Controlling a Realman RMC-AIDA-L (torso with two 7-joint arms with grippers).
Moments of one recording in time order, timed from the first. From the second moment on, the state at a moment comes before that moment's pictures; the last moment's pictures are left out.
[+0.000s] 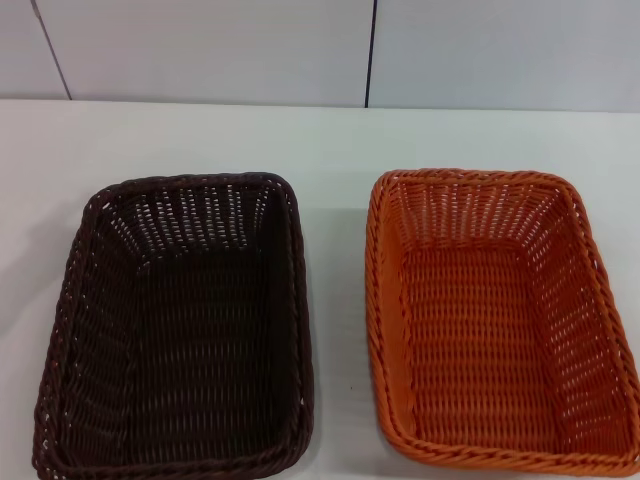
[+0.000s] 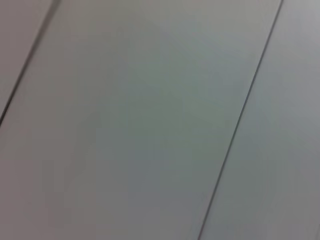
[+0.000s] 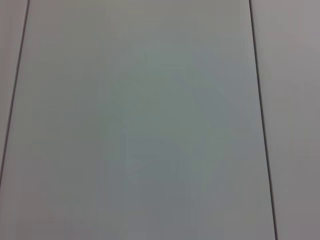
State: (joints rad) left arm -0.12 -2.06 -2.41 -1.33 1.42 -1.35 1.20; right arm 0.06 2.08 1.66 0.83 -0.01 1.01 -2.88
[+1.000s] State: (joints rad) left arm -0.11 -2.06 -1.93 -1.90 2.47 -1.35 0.25; right arm 0.11 2.08 1.68 0.81 -0.02 1.01 -2.88
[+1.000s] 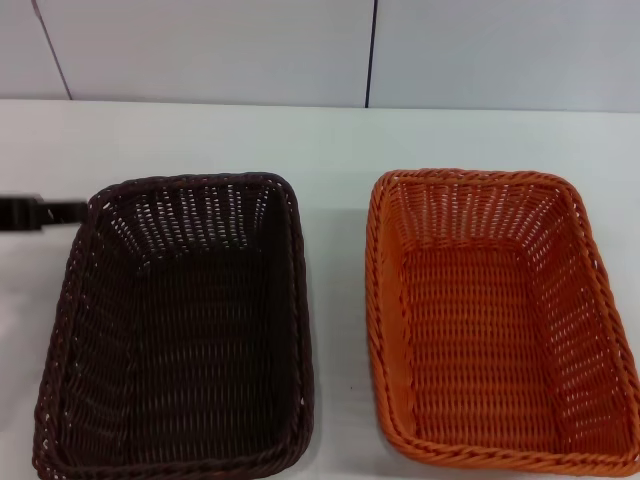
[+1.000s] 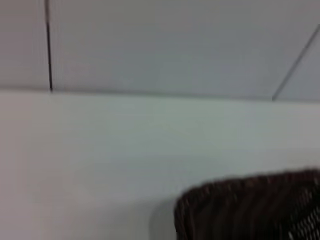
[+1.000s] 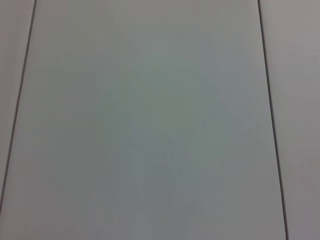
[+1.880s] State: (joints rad) left arm -0.09 -2.07 -1.69 -1.83 2.71 -1.40 0.02; right arm 0.14 2.07 1.73 0.79 -0.08 1.04 -2.88
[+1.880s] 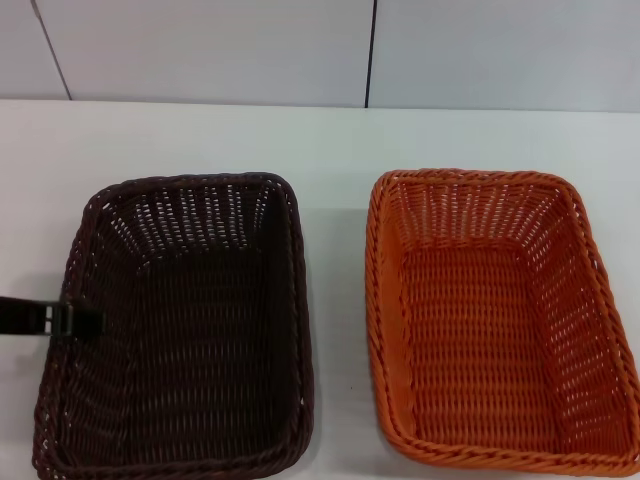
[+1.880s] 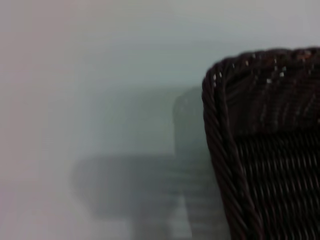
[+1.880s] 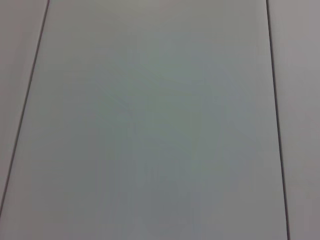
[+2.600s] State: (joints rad) left arm -0.07 -2.07 -1.52 -1.86 2.82 -1.39 -0.04; right arm 0.14 2.07 1.74 0.78 -0.08 1.06 -2.88
